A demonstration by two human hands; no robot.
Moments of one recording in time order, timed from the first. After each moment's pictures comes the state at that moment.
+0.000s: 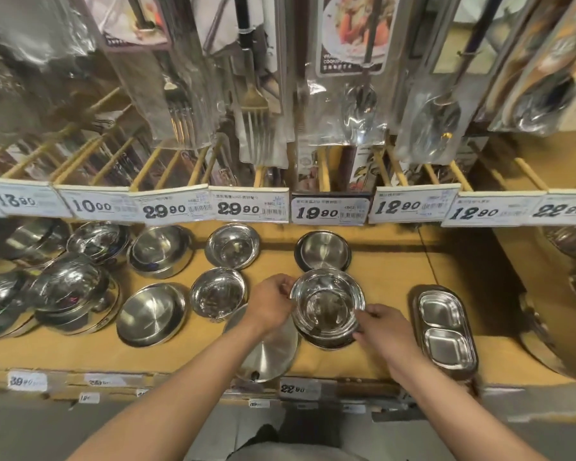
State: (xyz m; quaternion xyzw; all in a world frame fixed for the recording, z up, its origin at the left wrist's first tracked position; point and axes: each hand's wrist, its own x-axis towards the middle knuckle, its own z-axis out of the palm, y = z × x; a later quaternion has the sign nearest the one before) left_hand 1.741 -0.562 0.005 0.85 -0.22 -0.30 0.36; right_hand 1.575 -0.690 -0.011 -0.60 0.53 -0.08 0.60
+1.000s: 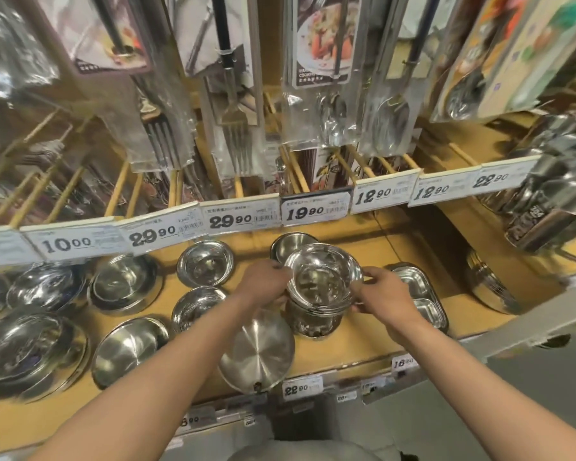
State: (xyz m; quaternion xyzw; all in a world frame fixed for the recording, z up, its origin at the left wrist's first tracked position) left_hand 1.772 -0.582 0.041 0.80 -0.27 -0.39 0.37; right_hand 1.578 -0.684 0.044 -0.65 0.54 -0.15 0.51
